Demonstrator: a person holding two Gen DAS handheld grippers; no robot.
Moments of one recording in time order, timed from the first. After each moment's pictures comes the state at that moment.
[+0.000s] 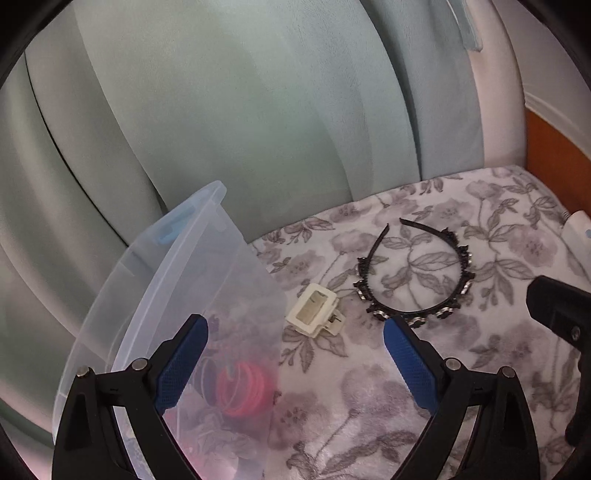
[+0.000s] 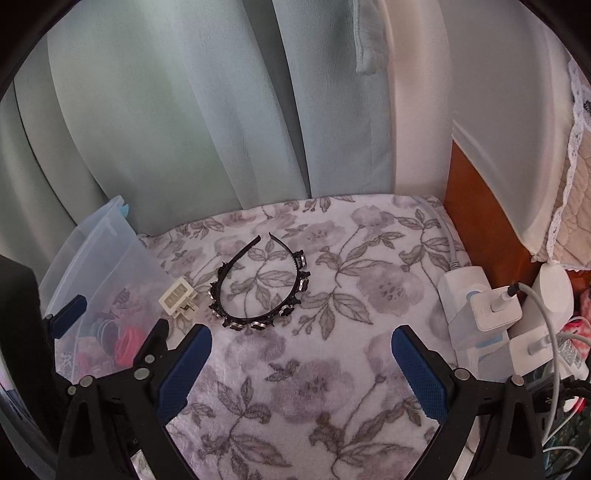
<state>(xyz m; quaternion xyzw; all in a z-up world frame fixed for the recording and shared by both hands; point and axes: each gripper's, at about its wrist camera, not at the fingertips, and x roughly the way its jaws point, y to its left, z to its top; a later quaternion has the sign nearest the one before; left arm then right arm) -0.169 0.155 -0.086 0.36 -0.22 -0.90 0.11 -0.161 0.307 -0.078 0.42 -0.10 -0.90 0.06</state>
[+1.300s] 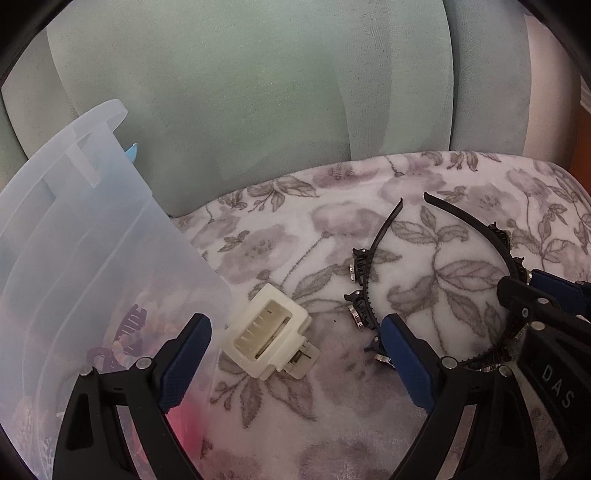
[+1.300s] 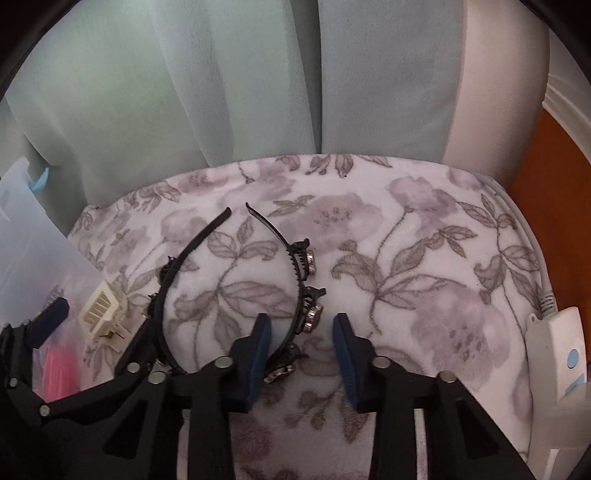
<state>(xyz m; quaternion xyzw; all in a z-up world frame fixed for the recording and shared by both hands) -0.253 0.143 -0.155 0.43 -0.13 -0.89 0.10 -0.264 0.279 -0.163 0.46 -0.06 -0.88 0.06</state>
